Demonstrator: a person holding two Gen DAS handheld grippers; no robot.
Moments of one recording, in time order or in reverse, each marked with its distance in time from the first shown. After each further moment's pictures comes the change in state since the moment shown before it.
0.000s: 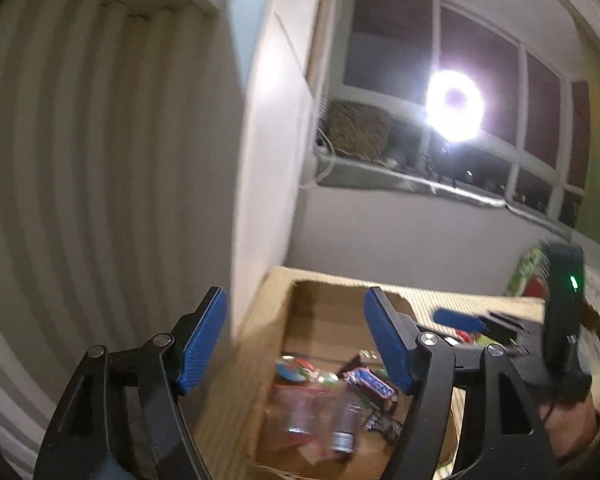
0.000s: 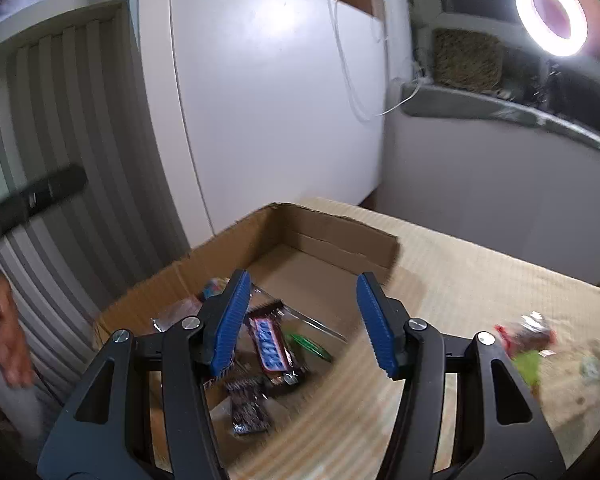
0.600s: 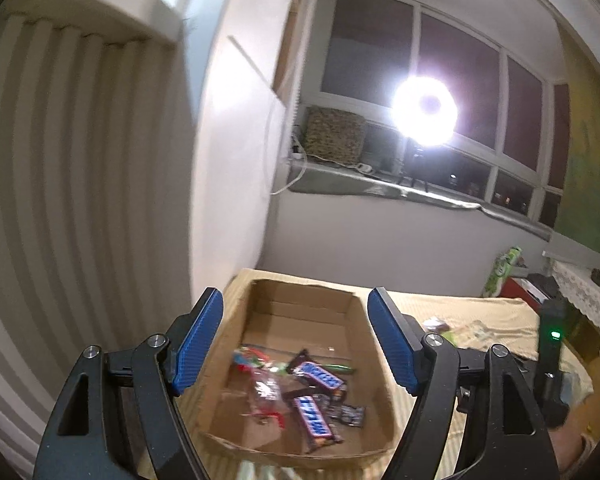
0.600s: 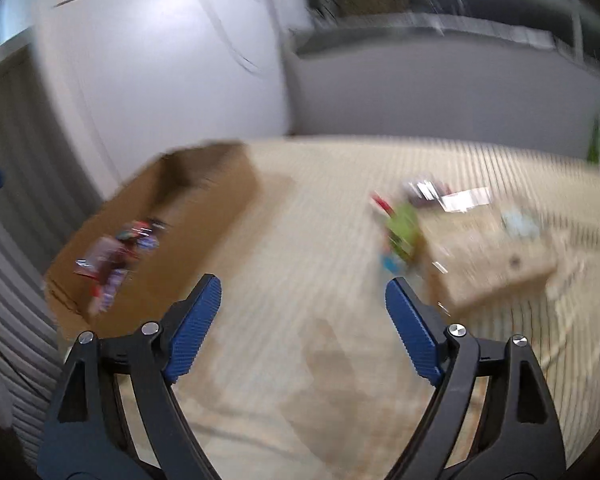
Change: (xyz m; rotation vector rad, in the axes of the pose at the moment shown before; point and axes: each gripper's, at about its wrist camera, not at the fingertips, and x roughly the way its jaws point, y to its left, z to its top) left arm -0.018 -0.041 -0.001 0.026 -0.002 -0.085; right arm -0.032 -0.133 -0.077 0.318 0.190 -0.095
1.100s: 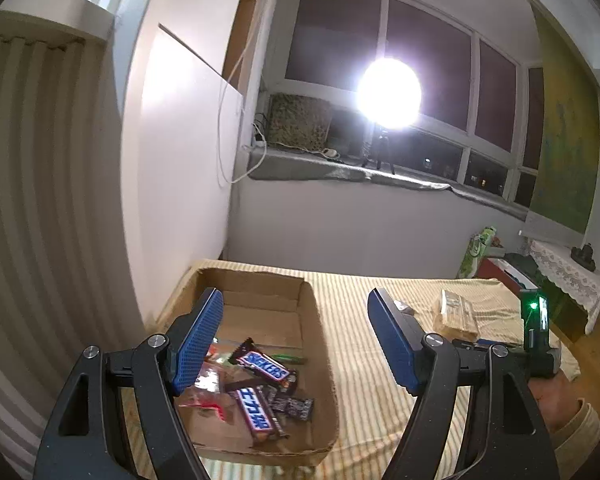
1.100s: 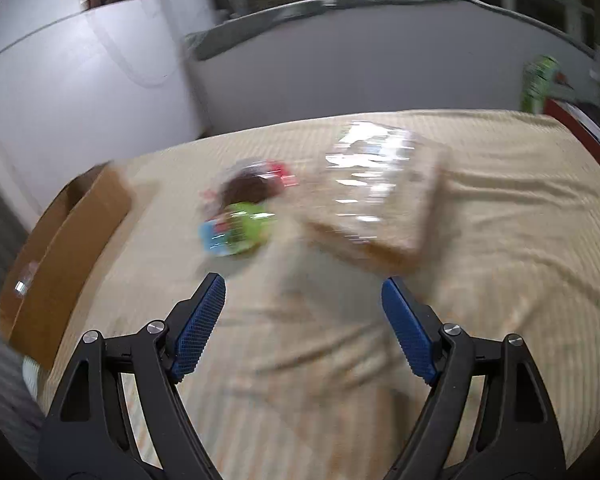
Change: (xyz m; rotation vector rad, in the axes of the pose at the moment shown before) left arm 0.018 -0.036 -0.009 0.045 0.050 -0.091; right arm -0.032 -0.069 -0.009 0.054 -0.016 -0.119
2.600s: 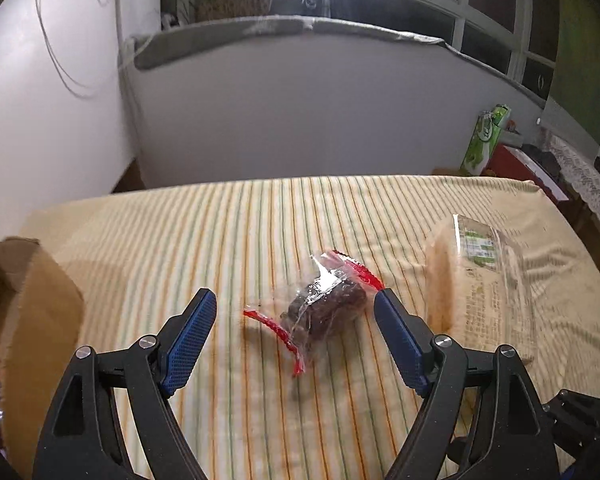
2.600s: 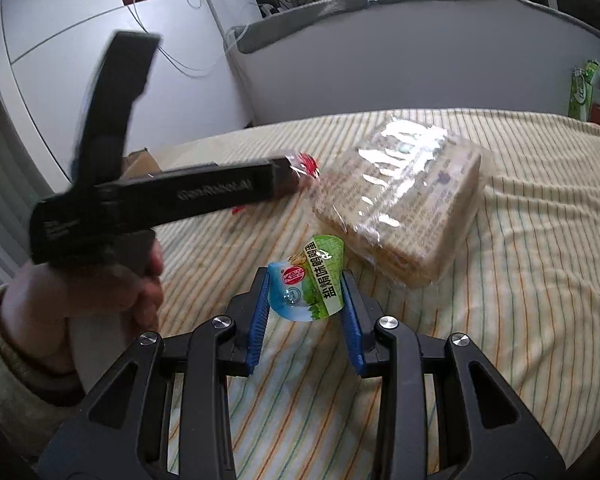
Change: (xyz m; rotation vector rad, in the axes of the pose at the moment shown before) left arm 0.256 -0.162 -0.052 0.136 0.441 -0.017; right arm -0.013 -0.048 0.000 -0.011 -0.018 0.152
